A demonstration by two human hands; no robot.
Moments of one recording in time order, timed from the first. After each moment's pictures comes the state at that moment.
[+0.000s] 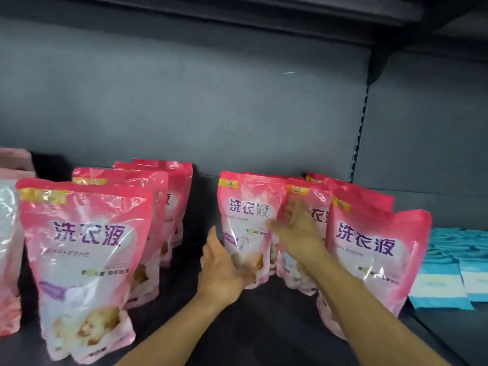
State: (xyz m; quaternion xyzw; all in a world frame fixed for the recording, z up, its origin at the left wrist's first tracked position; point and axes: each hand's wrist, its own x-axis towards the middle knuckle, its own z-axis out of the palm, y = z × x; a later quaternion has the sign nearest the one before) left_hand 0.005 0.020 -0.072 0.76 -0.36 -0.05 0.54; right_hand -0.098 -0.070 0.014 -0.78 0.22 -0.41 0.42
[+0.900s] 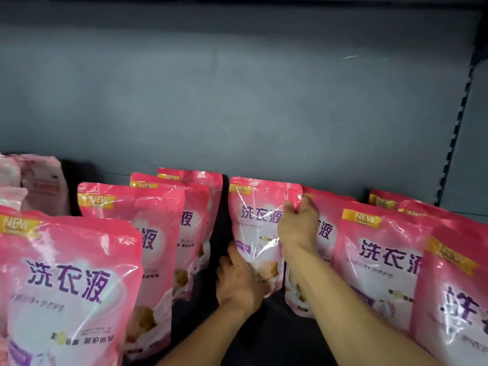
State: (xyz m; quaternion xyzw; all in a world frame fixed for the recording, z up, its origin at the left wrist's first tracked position) left_hand 0.084 -0.042 -0.083 0.86 -0.23 0.03 0.45; right_hand 0.050 -0.113 0.021 -0.66 0.28 -0.52 0.46
